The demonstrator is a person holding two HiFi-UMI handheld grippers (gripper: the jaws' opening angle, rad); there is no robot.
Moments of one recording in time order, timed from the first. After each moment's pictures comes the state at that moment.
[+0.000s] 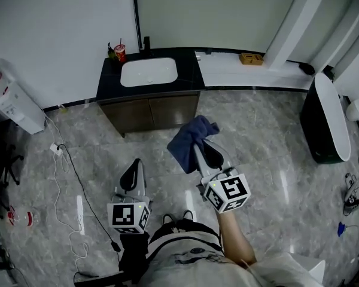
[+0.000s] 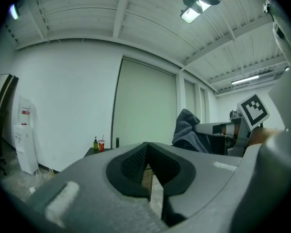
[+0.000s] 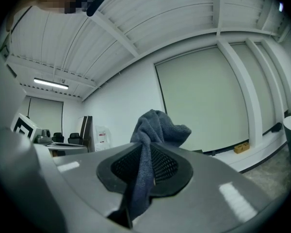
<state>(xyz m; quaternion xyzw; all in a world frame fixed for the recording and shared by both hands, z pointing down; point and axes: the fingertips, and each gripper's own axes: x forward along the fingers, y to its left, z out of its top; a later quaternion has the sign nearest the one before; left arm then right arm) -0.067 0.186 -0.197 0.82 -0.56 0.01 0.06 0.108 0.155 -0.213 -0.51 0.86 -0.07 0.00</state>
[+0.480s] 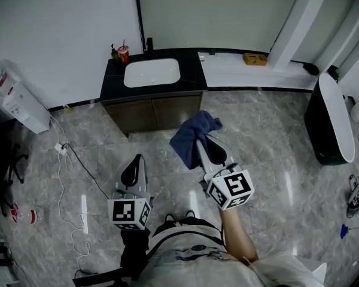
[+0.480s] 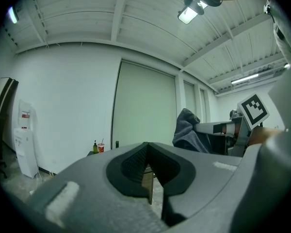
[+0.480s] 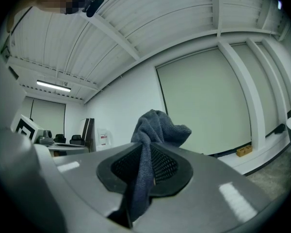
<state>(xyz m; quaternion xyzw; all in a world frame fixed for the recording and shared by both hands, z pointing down) -0.053 0.183 -0.213 0.82 -0.57 0.01 0.05 0.122 0.153 -0.229 -0.50 0.86 -0.06 0.01</state>
